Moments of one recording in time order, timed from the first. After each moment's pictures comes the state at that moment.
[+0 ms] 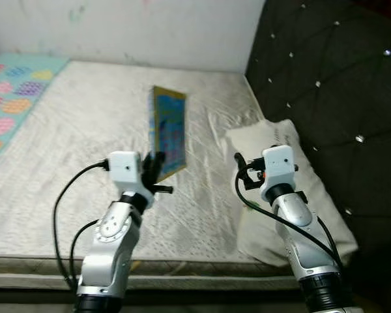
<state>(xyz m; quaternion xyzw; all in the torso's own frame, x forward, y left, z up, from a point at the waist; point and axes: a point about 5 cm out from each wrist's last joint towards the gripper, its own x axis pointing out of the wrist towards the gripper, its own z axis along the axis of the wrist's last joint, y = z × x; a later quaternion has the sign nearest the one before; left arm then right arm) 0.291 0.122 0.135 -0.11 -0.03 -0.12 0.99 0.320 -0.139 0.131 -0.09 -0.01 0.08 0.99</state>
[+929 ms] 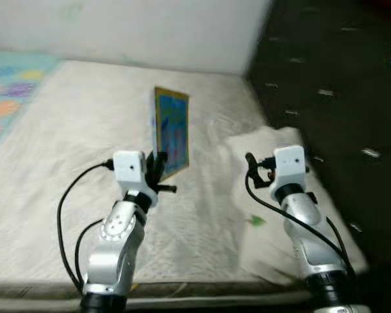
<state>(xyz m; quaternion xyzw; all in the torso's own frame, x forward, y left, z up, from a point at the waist) 0.294 0.119 0.136 -0.10 -0.03 -0.12 0.99 0.323 -0.146 0.127 -0.07 0.00 0.06 1.00</state>
